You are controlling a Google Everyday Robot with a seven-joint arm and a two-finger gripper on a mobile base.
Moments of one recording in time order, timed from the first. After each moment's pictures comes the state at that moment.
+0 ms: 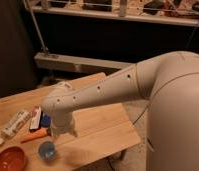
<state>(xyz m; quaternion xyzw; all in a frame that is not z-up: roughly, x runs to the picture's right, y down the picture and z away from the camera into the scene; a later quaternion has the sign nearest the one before) -0.168 0.223 0.661 -0.35 0.18 0.56 0.73</state>
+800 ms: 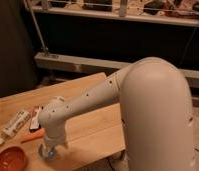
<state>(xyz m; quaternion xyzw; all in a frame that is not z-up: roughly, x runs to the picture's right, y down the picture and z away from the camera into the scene) -0.225 0.286 0.689 -0.42 0.15 0.50 0.74</state>
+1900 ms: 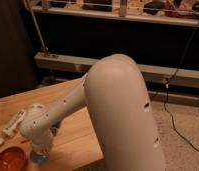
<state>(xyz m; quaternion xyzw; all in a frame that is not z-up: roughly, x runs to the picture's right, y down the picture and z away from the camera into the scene) -0.280 0.294 0.693 -0.38 0.12 0.44 0.81</state>
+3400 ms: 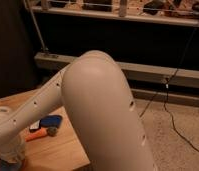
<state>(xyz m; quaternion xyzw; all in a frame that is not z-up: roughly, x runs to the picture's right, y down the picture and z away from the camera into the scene) -0.368 0.301 0.634 -0.39 0.05 0.36 0.85</state>
